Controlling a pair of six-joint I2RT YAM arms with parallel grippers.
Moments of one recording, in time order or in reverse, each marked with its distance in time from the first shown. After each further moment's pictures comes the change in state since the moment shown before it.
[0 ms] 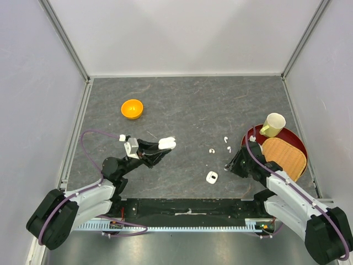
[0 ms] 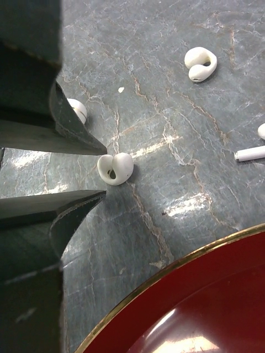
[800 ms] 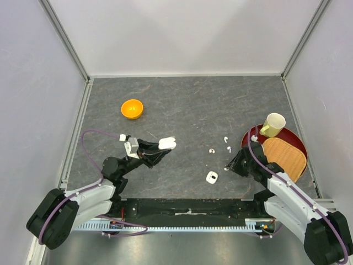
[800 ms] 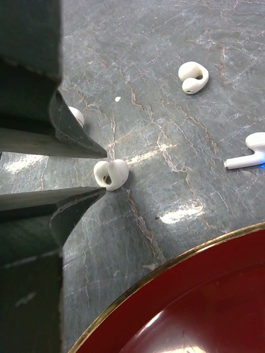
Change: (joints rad) left arm 0.000 0.003 0.000 0.000 0.002 -0.012; right arm -0.026 -0.028 -0.011 0.027 -0.023 -0.006
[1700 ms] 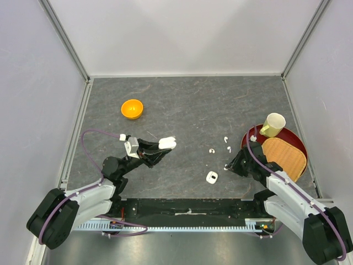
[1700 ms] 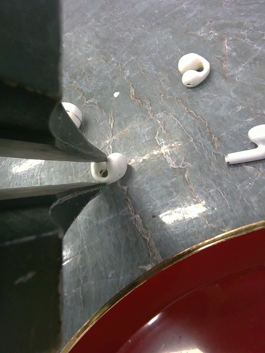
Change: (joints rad) left arm 0.000 0.006 0.004 0.000 0.000 -0.001; right arm -0.016 0.041 -0.011 0.034 -0.019 -0.011
